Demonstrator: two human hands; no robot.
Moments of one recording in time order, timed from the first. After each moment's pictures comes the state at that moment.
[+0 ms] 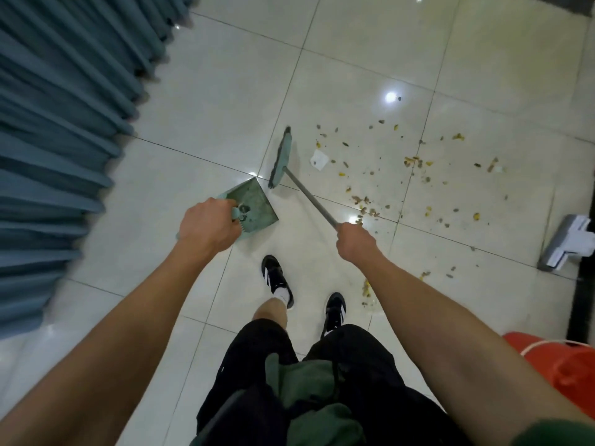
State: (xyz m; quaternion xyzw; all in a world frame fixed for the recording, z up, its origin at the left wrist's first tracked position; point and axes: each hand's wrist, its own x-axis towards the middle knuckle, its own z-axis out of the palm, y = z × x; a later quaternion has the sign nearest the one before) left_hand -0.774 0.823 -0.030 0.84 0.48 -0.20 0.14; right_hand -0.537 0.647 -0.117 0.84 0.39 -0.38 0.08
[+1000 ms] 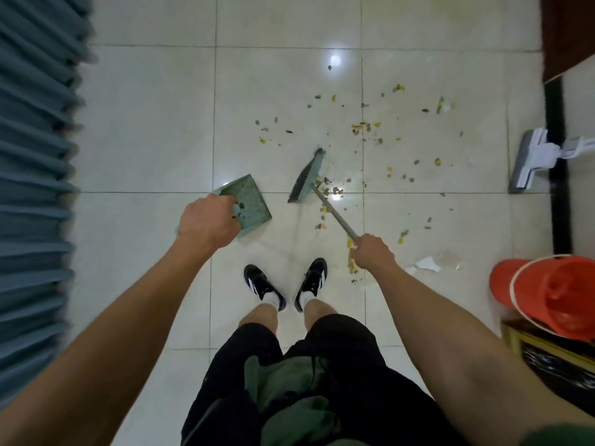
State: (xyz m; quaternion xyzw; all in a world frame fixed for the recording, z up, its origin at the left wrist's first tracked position) left_hand -0.603 0.794 -0.036 0.90 0.33 -0.27 0.09; right_hand -0.442 0.515 -0.126 0.89 0.13 -0.44 0.05
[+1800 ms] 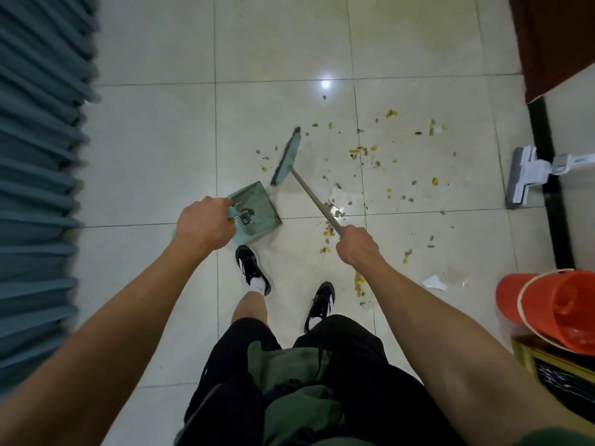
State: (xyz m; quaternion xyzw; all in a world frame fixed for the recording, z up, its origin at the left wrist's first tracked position) left_hand -0.570 0.875 -0.019 0.91 0.32 -0.23 0.10; right_hand -0.416 0.619 -0.101 0.90 0.16 -0.40 -0.01
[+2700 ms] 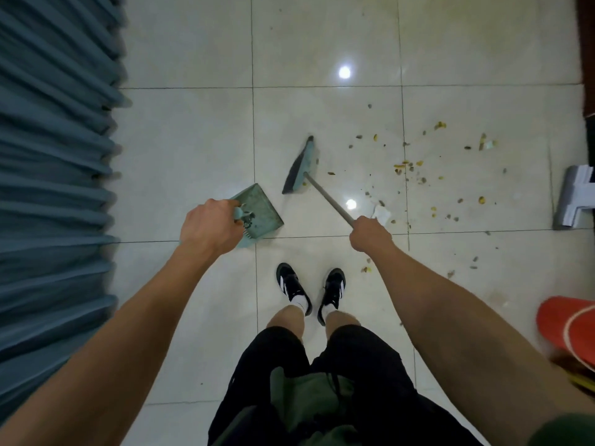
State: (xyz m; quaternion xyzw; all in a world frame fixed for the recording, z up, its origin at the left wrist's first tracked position) left_hand -0.571 1.122 -0.045 0.89 0.35 -0.25 0.13; right_hand -0.387 0.875 -0.137 0.89 0.14 -0.42 0.06
